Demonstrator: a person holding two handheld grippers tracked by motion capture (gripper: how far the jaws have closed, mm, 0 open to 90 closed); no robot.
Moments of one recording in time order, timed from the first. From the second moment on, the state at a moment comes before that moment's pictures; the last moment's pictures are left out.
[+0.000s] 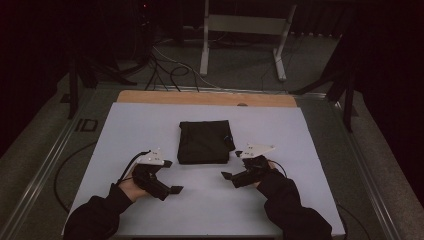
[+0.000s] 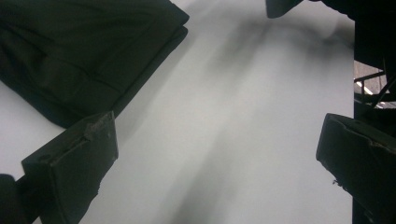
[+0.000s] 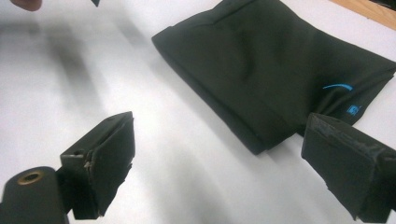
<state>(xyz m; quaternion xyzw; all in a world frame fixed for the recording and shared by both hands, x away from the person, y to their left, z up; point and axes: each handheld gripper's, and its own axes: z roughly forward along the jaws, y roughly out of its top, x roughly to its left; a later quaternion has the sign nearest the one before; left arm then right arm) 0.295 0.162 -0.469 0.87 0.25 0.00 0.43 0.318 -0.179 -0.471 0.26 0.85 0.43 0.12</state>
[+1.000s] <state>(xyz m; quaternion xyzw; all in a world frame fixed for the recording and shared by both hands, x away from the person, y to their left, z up) 0.244 0.216 -0.492 0.86 0.29 0.03 0.41 0.270 -0.242 -0.491 0.28 0.87 0.40 0.13</state>
